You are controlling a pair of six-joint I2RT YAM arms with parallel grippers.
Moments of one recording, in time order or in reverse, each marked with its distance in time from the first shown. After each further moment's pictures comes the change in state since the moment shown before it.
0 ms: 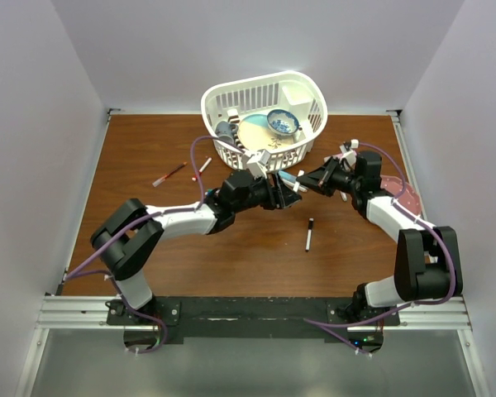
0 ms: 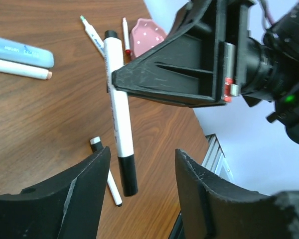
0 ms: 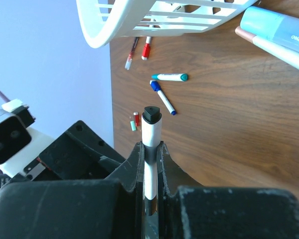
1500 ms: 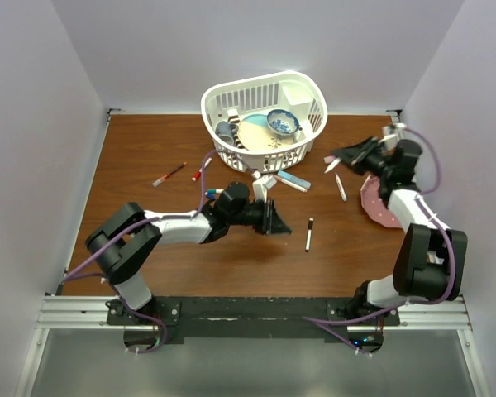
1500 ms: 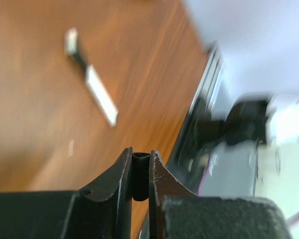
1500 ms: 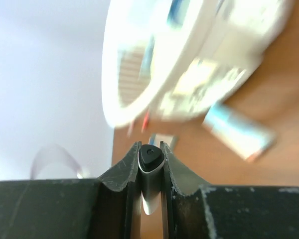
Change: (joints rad) left arm -0.009 -0.026 -0.111 -0.079 0.299 0.087; right arm -0.237 0.011 0.094 0.094 -0.042 -0.019
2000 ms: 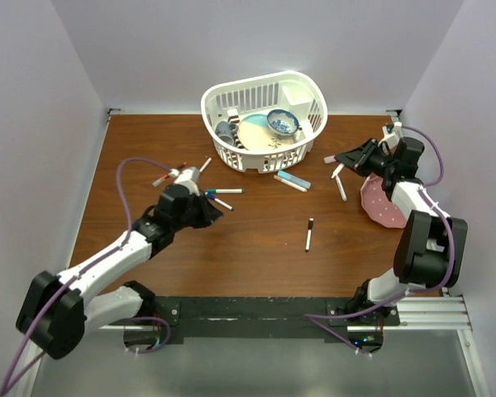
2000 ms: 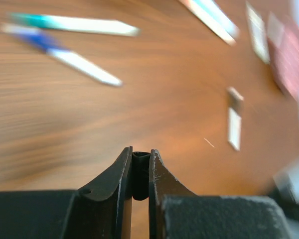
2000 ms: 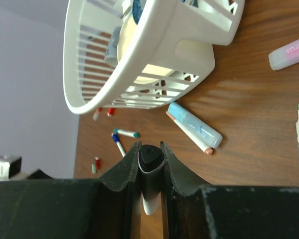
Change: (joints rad) left arm 0.290 -0.613 -0.256 -0.555 -0.404 0.079; right arm -0.067 0.093 0.081 -0.133 -0.016 -0.249
